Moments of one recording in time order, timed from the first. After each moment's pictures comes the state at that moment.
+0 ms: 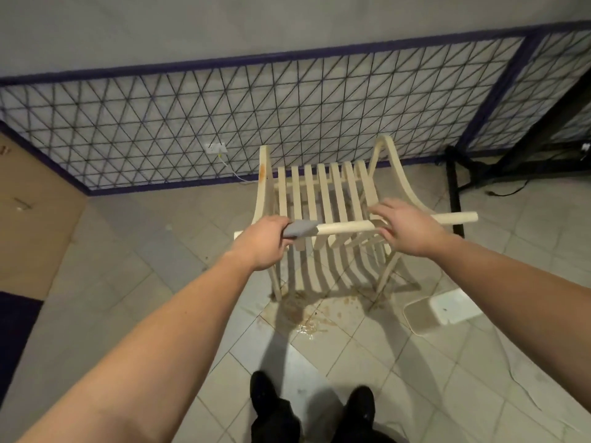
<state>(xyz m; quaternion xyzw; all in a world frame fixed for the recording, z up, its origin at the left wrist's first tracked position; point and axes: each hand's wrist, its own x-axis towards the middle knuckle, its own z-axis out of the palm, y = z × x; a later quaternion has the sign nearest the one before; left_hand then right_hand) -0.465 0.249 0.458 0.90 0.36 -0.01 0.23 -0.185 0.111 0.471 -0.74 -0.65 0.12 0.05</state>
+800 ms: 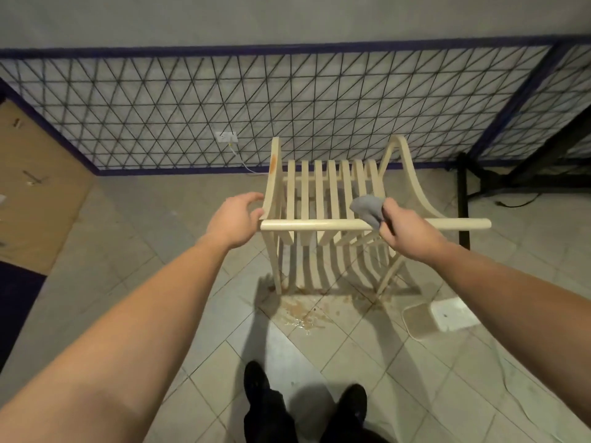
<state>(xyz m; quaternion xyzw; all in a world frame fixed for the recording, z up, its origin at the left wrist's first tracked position) -0.516 0.284 0.454 0.82 0.51 0.10 0.25 -0.200 0.116 0.458 -0.76 -0.62 0.18 0.11</state>
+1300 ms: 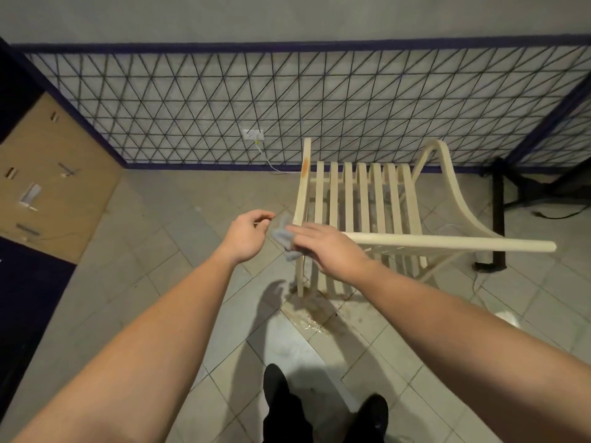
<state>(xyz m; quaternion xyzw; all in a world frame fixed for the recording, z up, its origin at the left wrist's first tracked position) -0.572 0.313 0.427 0.72 0.55 0.14 0.40 -0.374 0.211 0.431 -0.53 -0.81 0.18 0.15</state>
